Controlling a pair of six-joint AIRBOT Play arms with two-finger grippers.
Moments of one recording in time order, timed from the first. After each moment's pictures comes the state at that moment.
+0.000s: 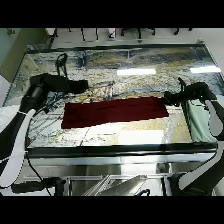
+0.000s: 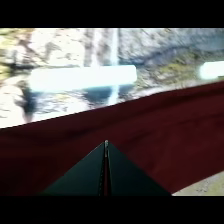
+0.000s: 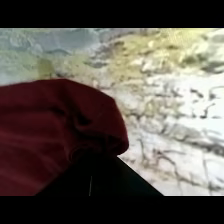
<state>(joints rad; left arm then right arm) -0.29 -1.50 1.44 -1.91 0.90 1.50 -0.32 -1.90 1.50 2.33 -1.22 -1.94</state>
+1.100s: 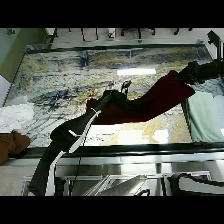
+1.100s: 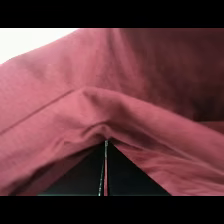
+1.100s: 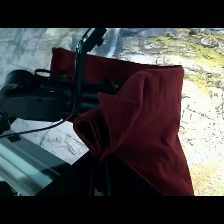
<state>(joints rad) -0.67 -2.21 2.02 -2.15 0.95 1.47 -0.30 -1.42 1.67 2.42 -1.60 -1.82</state>
